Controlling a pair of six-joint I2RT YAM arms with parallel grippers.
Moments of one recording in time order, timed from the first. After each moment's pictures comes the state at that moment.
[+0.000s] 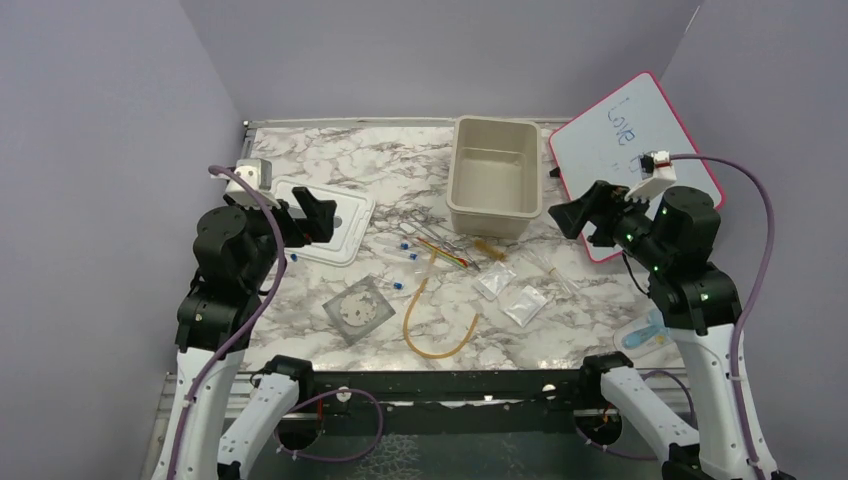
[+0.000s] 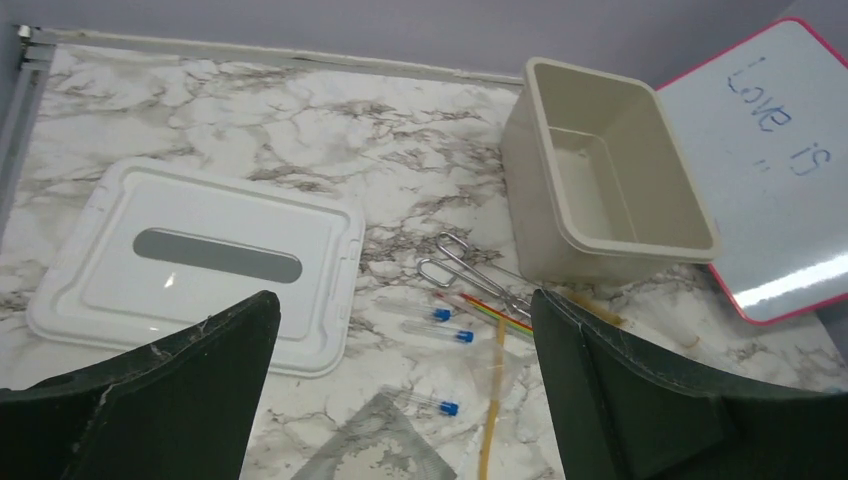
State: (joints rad) left arm -0.20 0.68 1.09 -0.57 0.01 -0.28; right arm 0.16 0.78 1.16 -0.70 -0.24 0.39
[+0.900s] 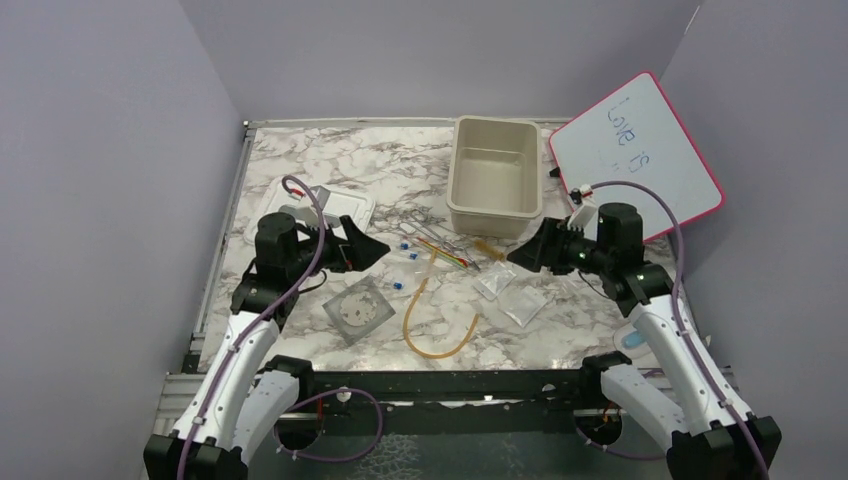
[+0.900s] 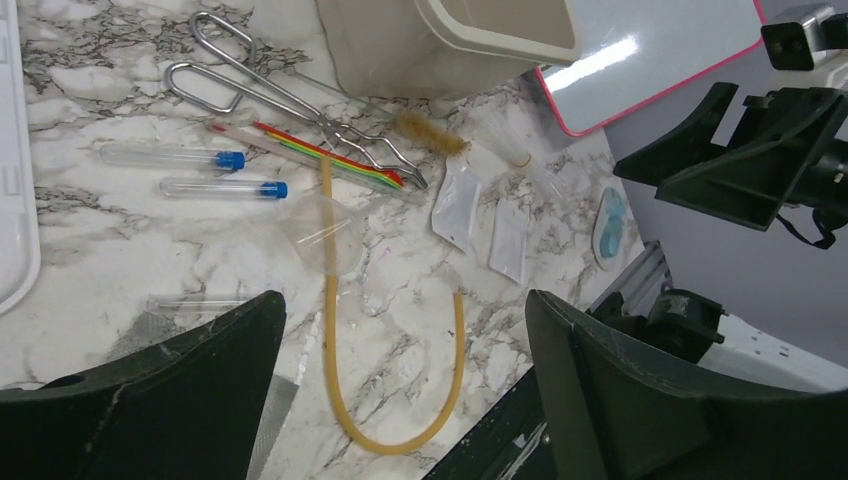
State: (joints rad) left arm -0.19 0.77 0.64 -0.23 0.60 -0.53; right arm 0.19 0.84 0.75 -0.49 -0.56 0.43
